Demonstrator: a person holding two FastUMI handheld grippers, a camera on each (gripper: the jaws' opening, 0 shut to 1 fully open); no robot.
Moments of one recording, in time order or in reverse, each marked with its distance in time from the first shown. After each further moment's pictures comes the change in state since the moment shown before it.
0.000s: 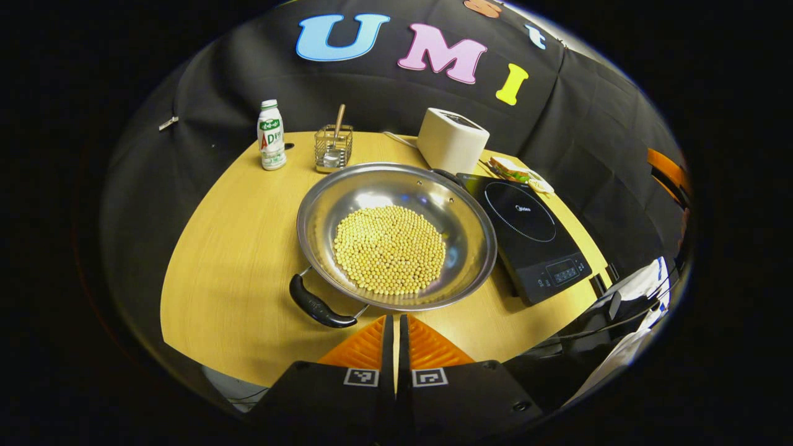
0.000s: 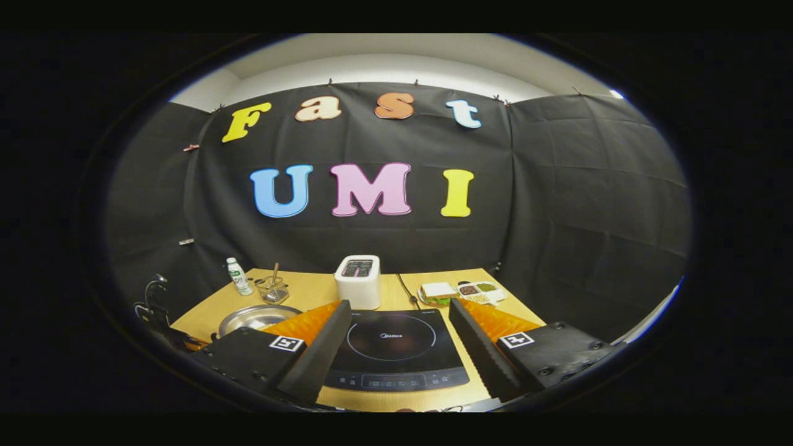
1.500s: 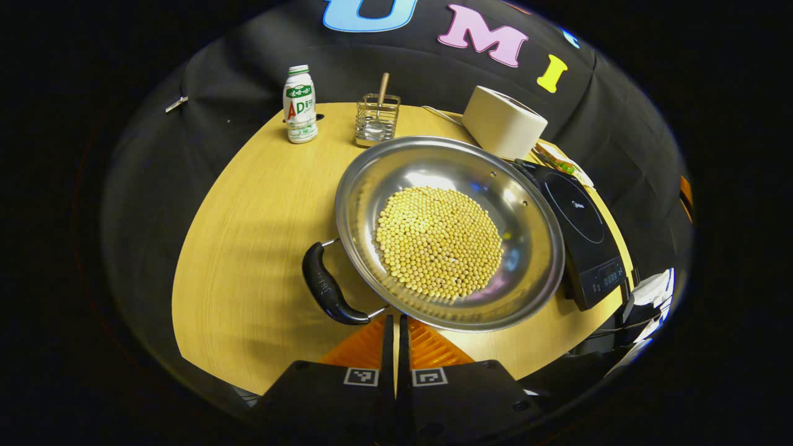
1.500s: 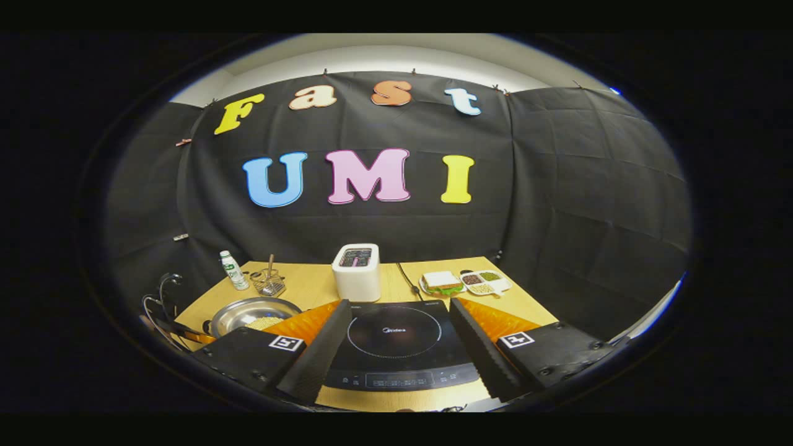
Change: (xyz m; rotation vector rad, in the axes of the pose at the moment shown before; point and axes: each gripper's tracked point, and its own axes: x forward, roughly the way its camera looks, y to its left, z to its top) left arm 0.037 0.090 0.014 -0.049 0.113 0.109; right arm 0.023 0.004 -0.021 0.015 0.066 -0.021
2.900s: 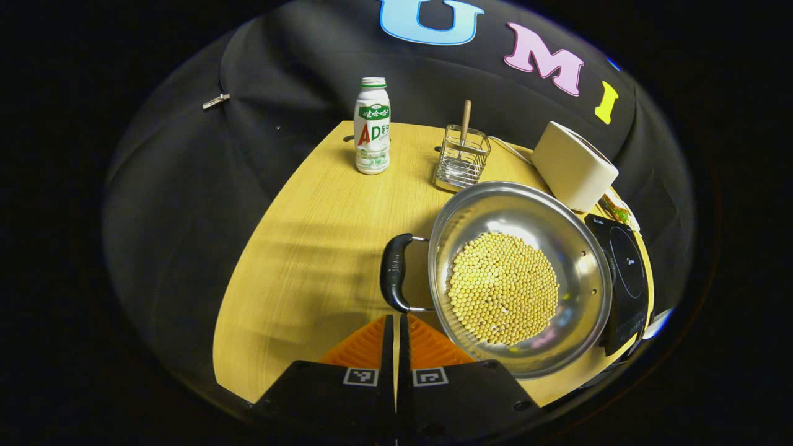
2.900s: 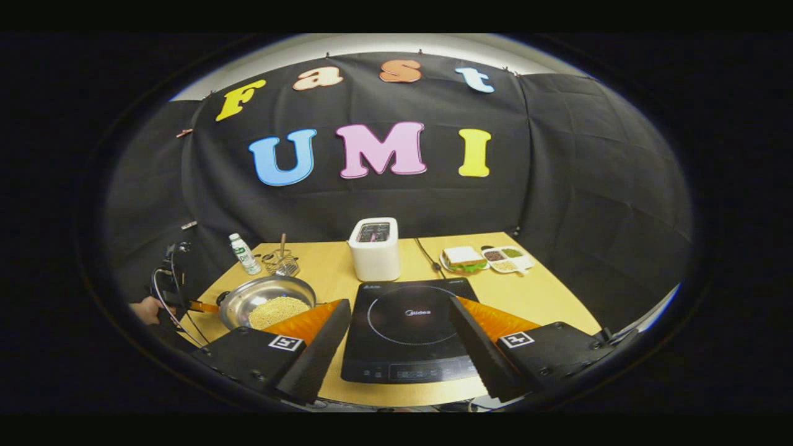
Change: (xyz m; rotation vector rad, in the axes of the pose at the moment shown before) left arm 0.008 0.095 0.076 -0.095 -0.101 0.191; right arm 0.027 0.045 -0.050 0.045 0.178 0.068
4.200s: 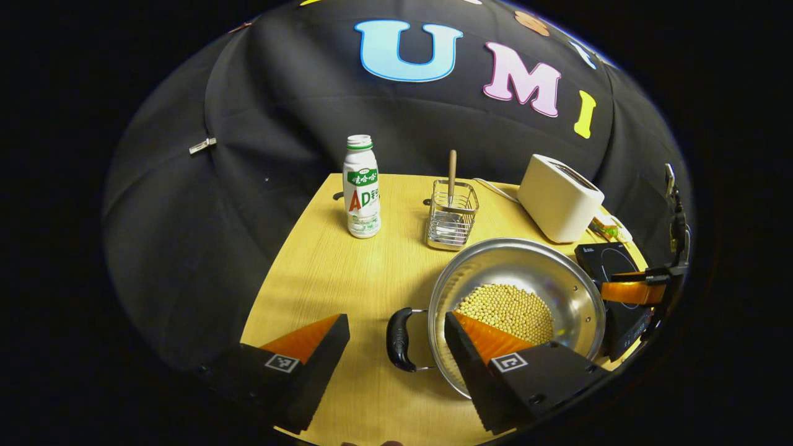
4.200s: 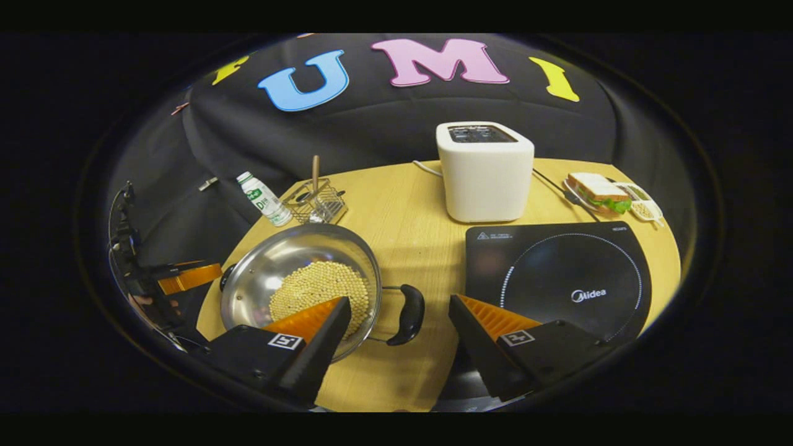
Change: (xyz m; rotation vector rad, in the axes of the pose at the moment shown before) left arm 0.015 -0.005 0.066 0.056 -0.193 -0.072; right arm 0.187 0.148 -0.137 0.019 0.416 0.234
